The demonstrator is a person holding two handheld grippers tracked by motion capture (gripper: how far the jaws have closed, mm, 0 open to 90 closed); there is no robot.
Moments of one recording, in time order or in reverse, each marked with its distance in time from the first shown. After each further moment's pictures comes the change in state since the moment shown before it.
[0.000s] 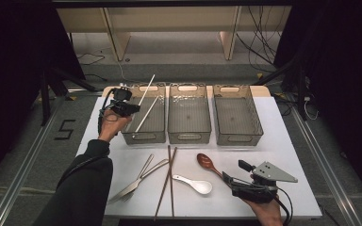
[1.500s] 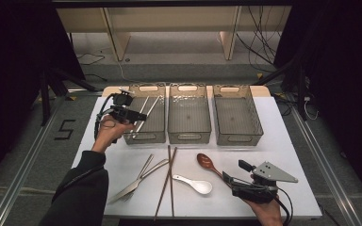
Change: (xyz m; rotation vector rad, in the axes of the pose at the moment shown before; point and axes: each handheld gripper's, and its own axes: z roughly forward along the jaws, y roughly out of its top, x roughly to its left) left arm -0.024 -0.012 -0.036 0.074 -0.129 -0.038; right arm 0.000 0.000 0.000 -0.003 -0.003 0.001
